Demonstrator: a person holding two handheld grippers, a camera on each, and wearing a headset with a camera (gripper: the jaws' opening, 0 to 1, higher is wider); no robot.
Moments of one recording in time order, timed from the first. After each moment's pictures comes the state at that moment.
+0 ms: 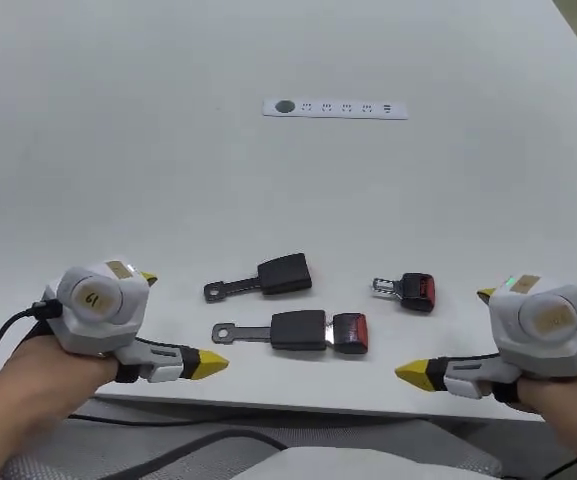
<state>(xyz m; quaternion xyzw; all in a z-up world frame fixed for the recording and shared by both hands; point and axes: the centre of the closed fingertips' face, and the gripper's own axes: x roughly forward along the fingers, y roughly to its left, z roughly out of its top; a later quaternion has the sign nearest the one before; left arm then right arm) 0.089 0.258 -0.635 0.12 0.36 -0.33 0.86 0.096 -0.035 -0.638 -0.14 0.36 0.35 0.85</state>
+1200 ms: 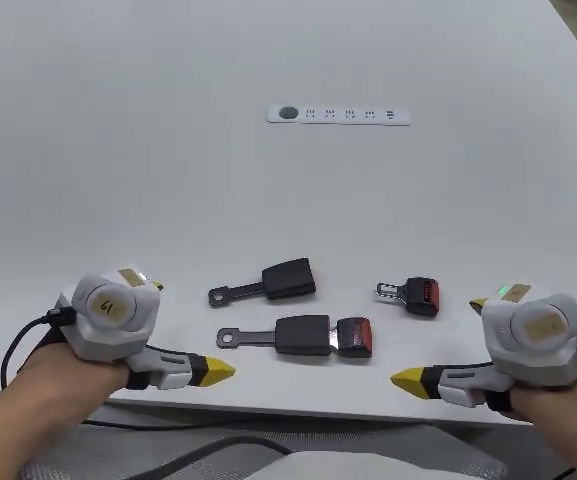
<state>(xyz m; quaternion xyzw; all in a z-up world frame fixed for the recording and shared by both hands) 0.086 0.258 -0.640 0.12 0.37 -0.32 0.86 0.089 -0.024 -0.640 -0.14 0.37 0.36 0.85</state>
